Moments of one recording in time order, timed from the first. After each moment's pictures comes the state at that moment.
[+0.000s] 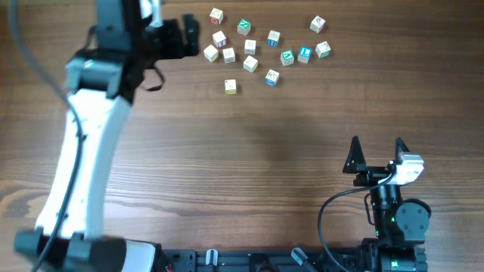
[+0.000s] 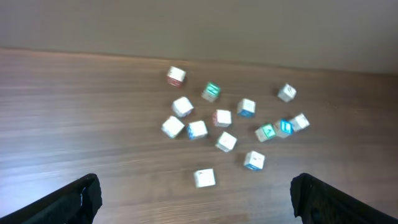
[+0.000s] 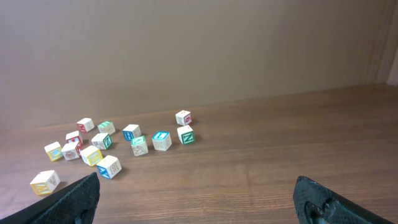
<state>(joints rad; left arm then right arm) -0.18 1.59 1.69 -0.78 0.12 -0.22 -0.04 0.02 0.01 0.00 -0.05 0.14</state>
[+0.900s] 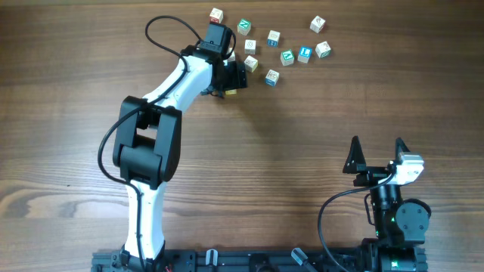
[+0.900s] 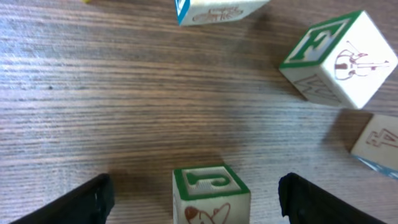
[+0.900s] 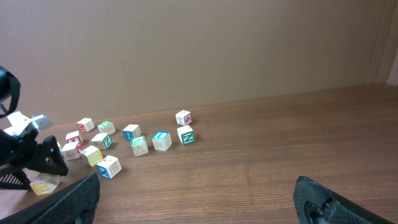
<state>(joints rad) -0.34 2.25 1.70 -0.66 0.09 -0.45 -0.04 0.02 0.01 0.00 -0.05 0.14</state>
